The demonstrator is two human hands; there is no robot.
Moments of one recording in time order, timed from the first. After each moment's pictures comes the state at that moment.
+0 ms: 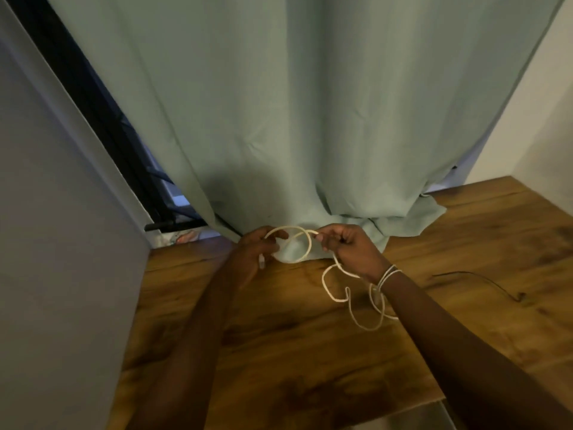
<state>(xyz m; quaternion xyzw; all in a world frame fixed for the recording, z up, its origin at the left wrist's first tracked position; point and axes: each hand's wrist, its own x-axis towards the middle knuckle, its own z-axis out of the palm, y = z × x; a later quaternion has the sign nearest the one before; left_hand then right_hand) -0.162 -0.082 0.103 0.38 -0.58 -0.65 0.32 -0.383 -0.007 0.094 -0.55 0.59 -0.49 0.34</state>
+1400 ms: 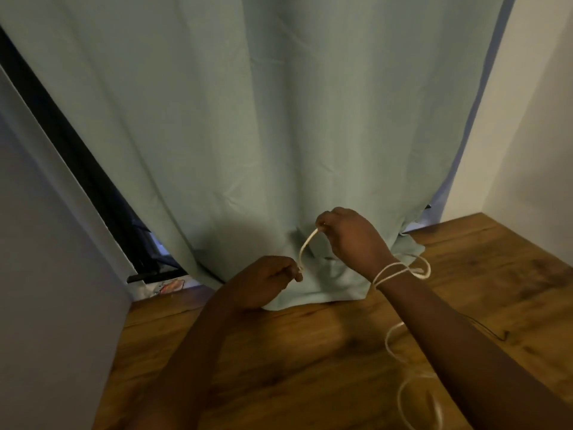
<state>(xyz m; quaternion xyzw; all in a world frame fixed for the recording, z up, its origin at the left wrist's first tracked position) -0.220 -0.072 0.169 0.28 -0.88 -0.34 0.19 -0.445 -0.025 0.186 -0.71 0.62 -0.30 -0.12</state>
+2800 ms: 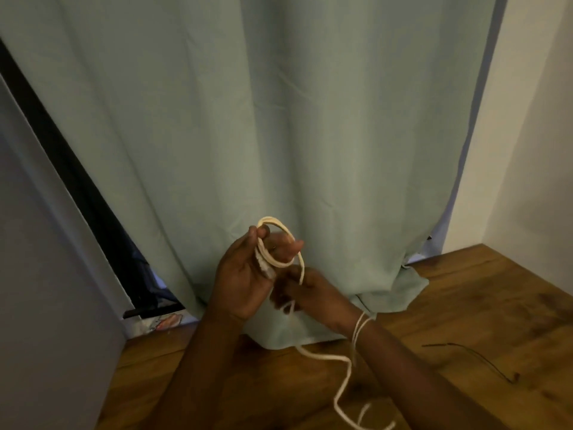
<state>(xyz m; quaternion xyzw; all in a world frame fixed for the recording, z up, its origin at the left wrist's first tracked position) -0.231 -0.079 0.240 -0.13 -0.42 -0.83 0.35 -0.372 -0.023 0.195 -0.57 0.50 -0.49 0.44</state>
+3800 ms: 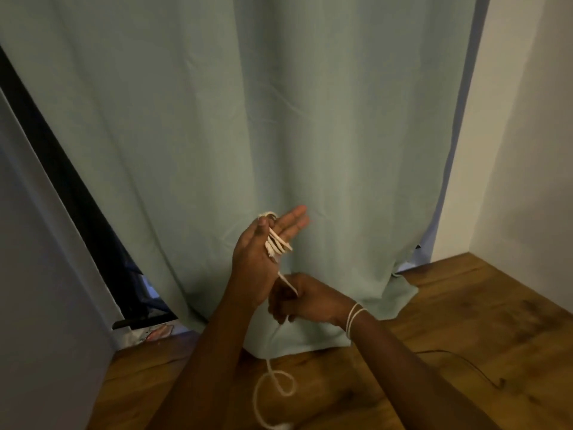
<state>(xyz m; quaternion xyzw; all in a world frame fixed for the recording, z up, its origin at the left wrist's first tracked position) -0.269 -0.079 0.265 0.04 -0.50 -0.71 0.49 -0.393 -0.025 0.207 -0.71 0.52 -0.32 0.36</state>
